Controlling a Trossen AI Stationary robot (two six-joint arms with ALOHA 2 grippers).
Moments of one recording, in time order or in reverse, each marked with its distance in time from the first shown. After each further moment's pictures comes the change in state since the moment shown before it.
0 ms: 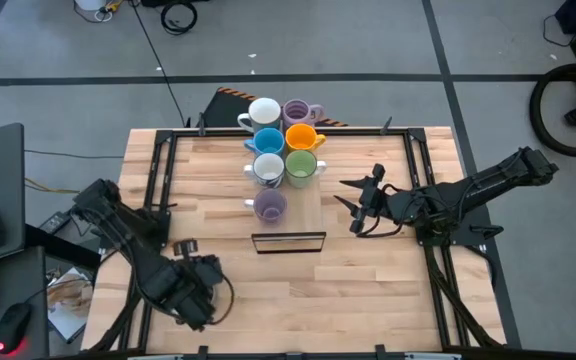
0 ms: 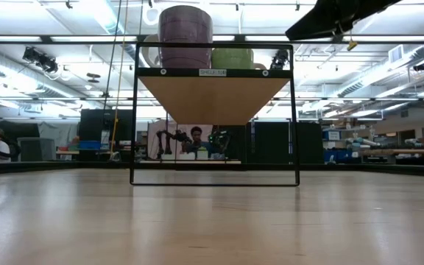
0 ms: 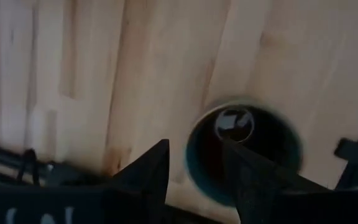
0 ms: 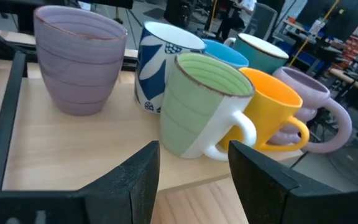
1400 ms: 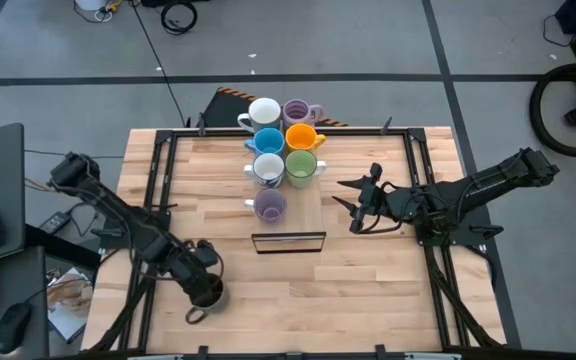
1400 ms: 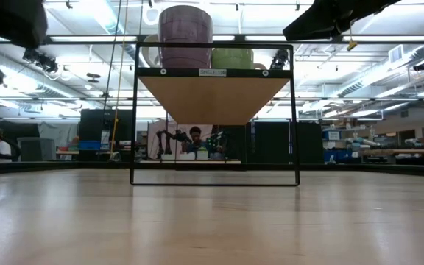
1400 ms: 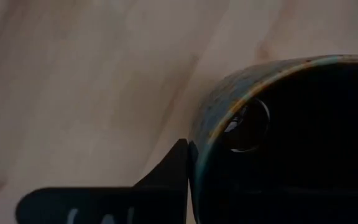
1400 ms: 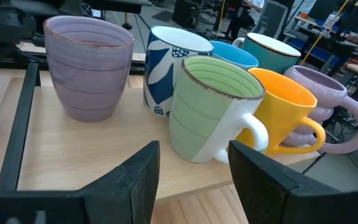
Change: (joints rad) left arm 0.090 -0.376 -0.792 0.820 0.154 -0.197; right arm -0.027 0.000 0.000 0.017 -0.070 0.029
